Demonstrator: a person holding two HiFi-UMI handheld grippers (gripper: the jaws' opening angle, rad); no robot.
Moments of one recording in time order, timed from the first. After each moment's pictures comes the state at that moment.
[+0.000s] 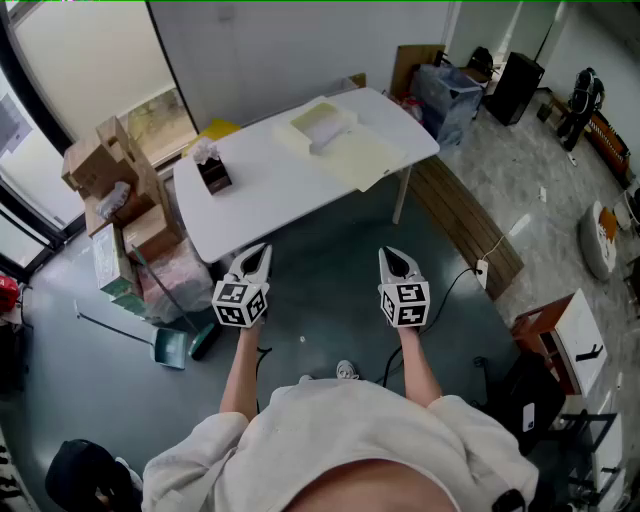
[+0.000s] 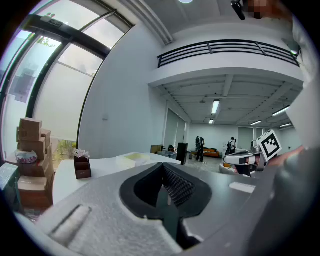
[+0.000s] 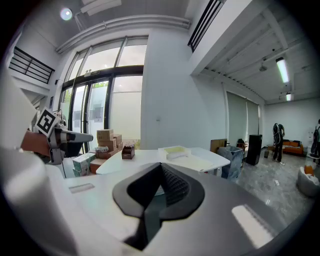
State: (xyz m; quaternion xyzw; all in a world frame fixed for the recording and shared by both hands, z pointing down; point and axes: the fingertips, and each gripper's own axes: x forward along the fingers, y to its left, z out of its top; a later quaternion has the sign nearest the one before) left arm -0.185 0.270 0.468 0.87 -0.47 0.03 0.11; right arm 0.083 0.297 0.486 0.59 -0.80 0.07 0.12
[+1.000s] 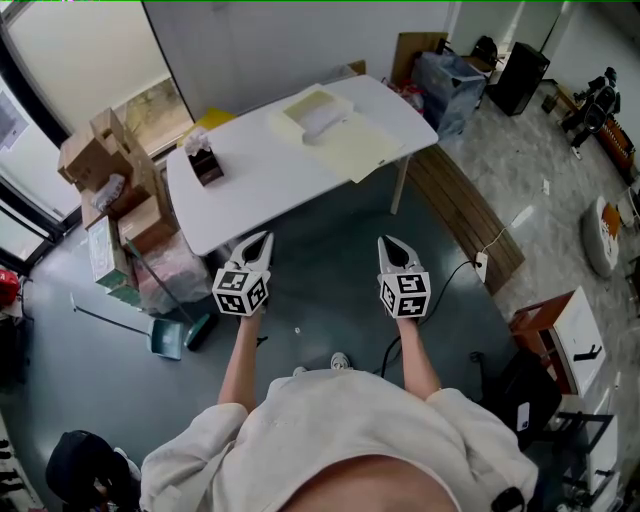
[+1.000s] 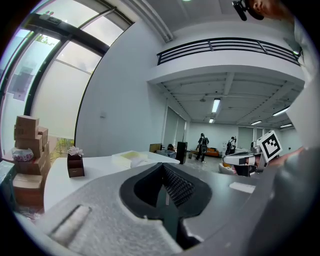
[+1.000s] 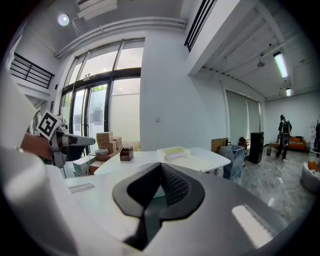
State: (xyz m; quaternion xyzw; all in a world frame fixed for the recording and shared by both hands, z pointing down) left arm -0.143 0.247 0.472 0.87 -0.47 0.03 0.11; right arm 0.116 0.274 0.489 0.58 -0.81 0.08 0.10
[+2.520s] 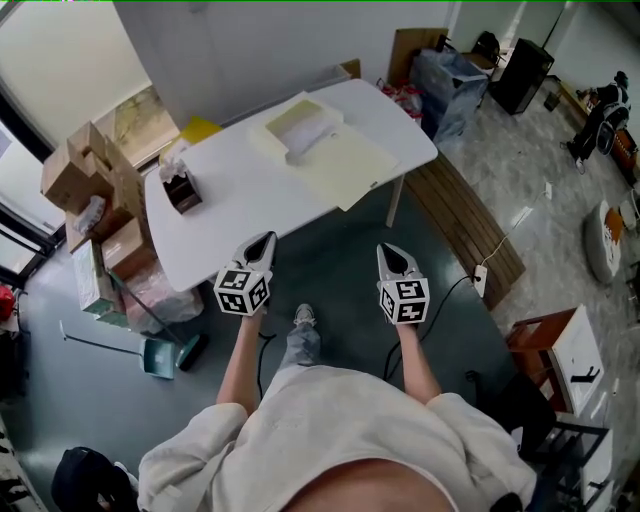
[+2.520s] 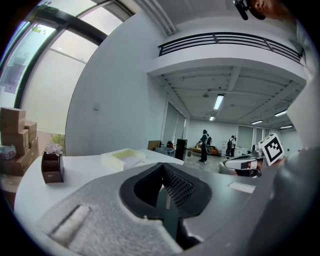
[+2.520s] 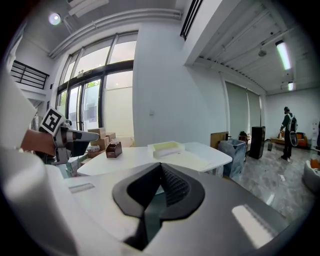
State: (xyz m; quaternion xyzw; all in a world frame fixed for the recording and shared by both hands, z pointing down) left arm -0.078 0.103 0.503 0.88 -0.46 0.04 0.13; right arm 0.172 0.147 0.532 0.57 -0.80 0.11 0.12
